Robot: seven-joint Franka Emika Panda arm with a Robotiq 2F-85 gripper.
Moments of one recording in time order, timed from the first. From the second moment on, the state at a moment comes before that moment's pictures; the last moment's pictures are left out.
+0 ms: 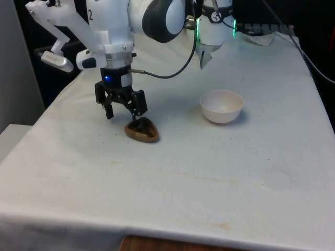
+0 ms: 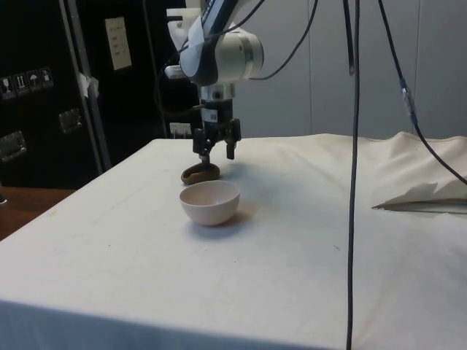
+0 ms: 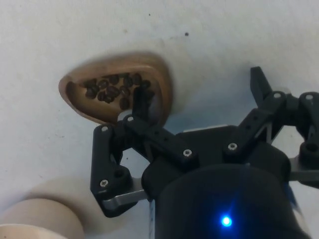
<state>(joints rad) -0.05 0.71 -0.32 -1.80 0.43 2.52 -0.26</state>
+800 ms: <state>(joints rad) -0.04 0.71 -0.33 -1.81 0.43 2.52 -0.26</state>
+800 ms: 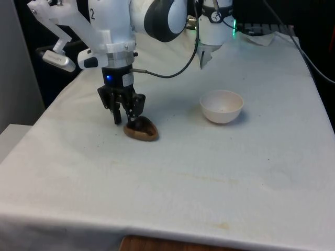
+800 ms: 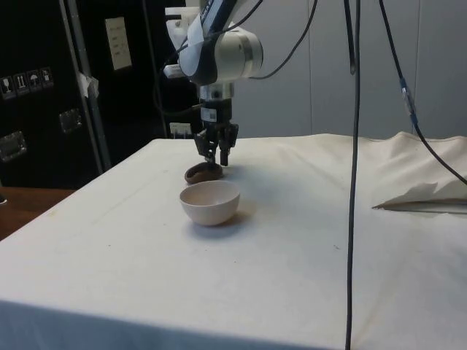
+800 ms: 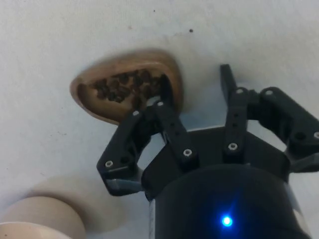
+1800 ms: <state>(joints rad) -0.04 0.70 -0.33 -1.81 0.43 2.52 -0.26</state>
